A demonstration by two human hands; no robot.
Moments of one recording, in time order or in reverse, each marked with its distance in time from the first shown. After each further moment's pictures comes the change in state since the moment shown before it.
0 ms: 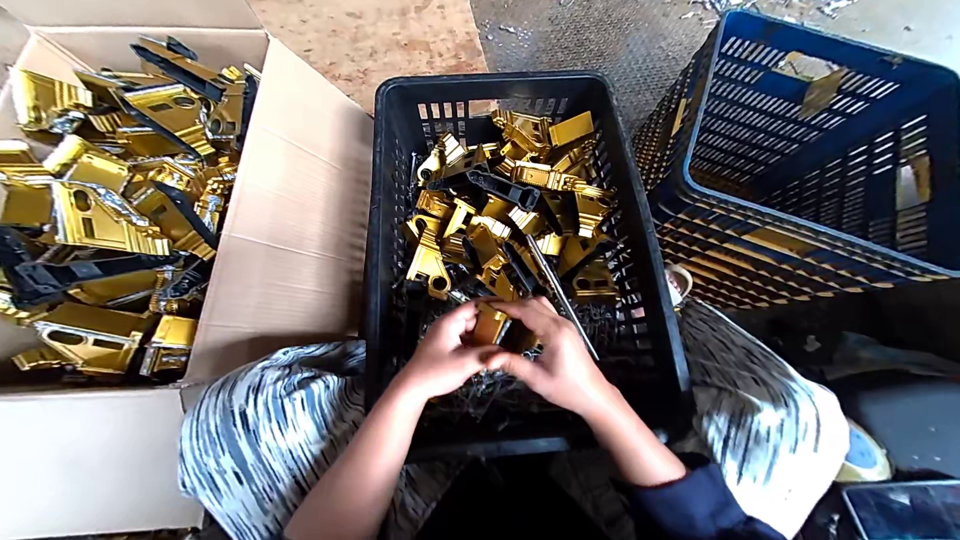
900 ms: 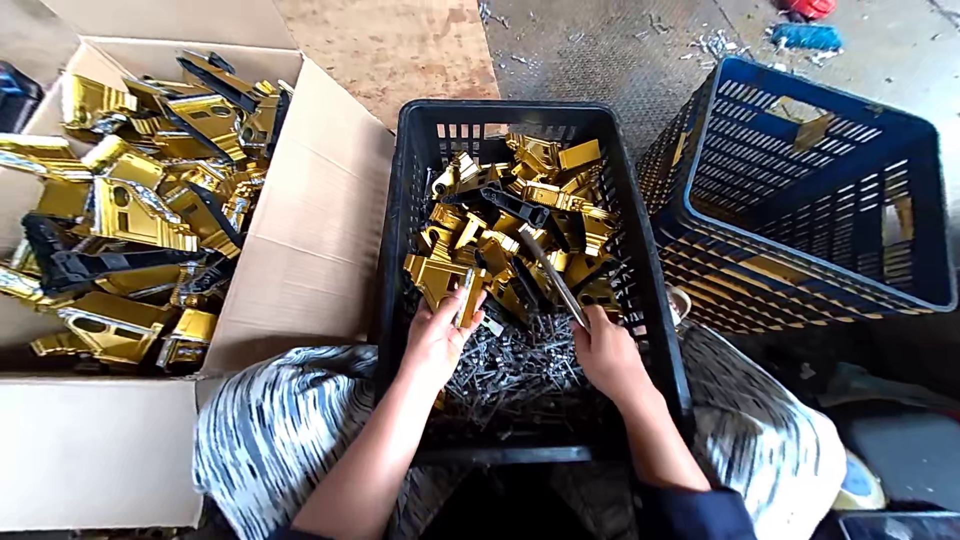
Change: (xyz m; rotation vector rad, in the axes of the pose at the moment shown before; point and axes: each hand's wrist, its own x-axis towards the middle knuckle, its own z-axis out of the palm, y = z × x) left_hand 0.015 0.011 -0.001 -0.880 0.621 -0.077; right_hand 0.000 0.021 -0.048 -0.556 -0.156 0.725
